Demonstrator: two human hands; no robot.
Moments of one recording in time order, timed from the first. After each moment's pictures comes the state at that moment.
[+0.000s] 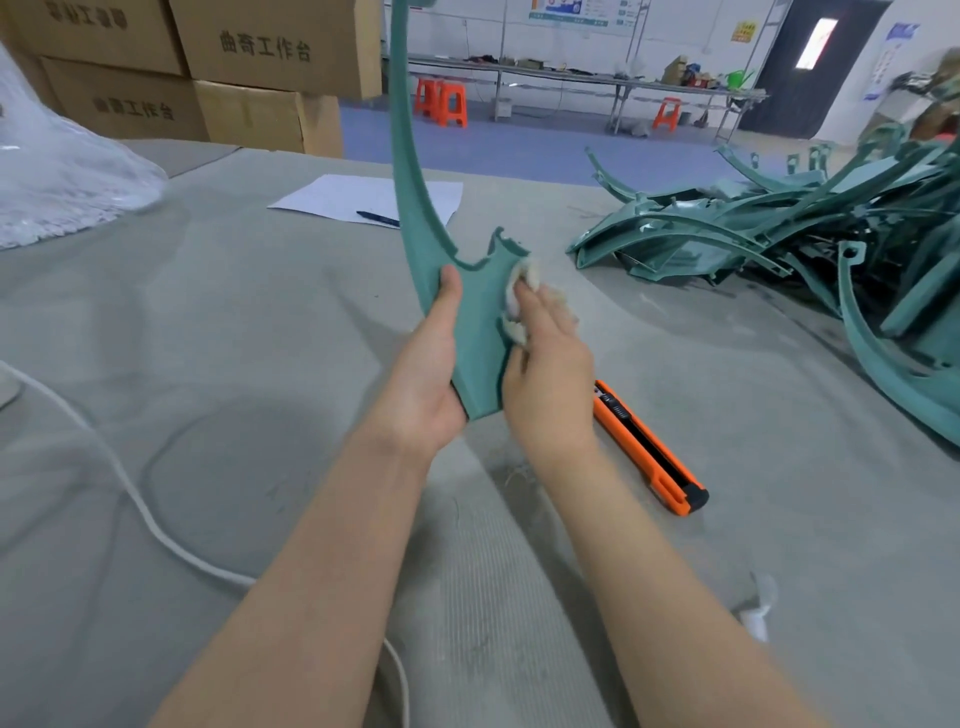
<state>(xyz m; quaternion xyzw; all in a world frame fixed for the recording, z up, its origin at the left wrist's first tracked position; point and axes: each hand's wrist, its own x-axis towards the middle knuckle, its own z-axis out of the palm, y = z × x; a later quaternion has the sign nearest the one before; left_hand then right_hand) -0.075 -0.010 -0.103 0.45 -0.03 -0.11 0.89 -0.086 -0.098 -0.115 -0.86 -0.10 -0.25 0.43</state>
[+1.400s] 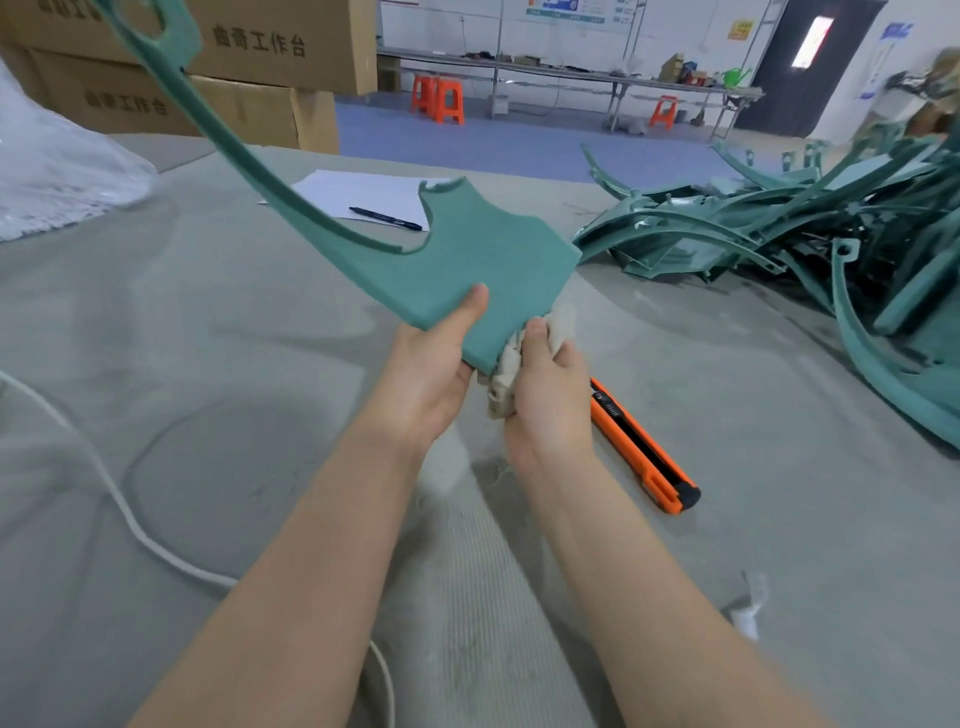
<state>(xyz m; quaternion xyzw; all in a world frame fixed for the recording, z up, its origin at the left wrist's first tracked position) -0.070 -0.019 -0.107 0.44 -0.04 0.05 0.90 -0.087 -0.091 -0.117 -0.55 0.12 -0.11 0.82</state>
